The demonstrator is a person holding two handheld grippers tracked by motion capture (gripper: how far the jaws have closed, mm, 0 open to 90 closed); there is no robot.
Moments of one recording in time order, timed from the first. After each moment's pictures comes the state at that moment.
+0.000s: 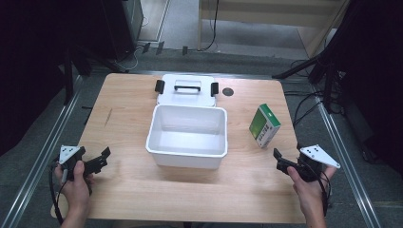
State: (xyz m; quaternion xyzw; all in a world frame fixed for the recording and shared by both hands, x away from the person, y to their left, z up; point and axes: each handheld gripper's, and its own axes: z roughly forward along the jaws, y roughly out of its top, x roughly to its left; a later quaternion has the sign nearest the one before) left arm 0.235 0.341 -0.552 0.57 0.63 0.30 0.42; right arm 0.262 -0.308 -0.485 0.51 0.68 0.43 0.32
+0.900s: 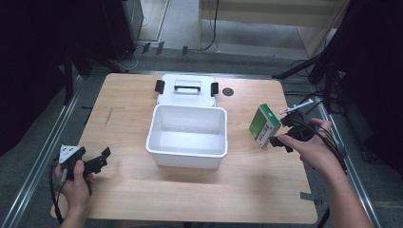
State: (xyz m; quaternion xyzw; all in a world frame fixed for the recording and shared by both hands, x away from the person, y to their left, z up) left arm 0.236 0.342 -0.552 0.57 0.64 0.29 0.42; right arm 0.339 -0.263 -0.391 0.51 0.83 0.15 0.18
